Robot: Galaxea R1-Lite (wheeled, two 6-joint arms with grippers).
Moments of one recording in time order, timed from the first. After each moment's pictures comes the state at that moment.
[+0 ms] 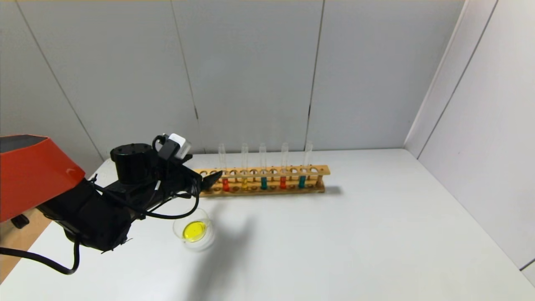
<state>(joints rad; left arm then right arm) -0.23 2.05 -0.71 -1.17 -0.27 0.18 0.00 0.00 0.00 -0.01 0.00 0.00</state>
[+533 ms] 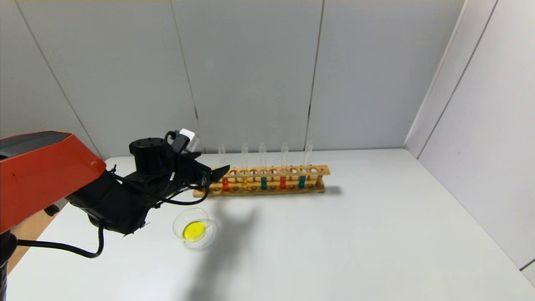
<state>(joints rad) -0.24 2.13 -0.87 -1.09 -0.27 0.11 0.00 0.00 0.00 -0.01 0.00 0.00</state>
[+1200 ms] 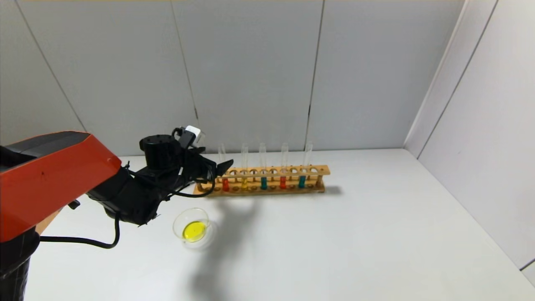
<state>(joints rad) -0.24 2.21 -0.98 -1.09 -0.26 0.11 0.00 0.00 0.00 -0.01 0.00 0.00</state>
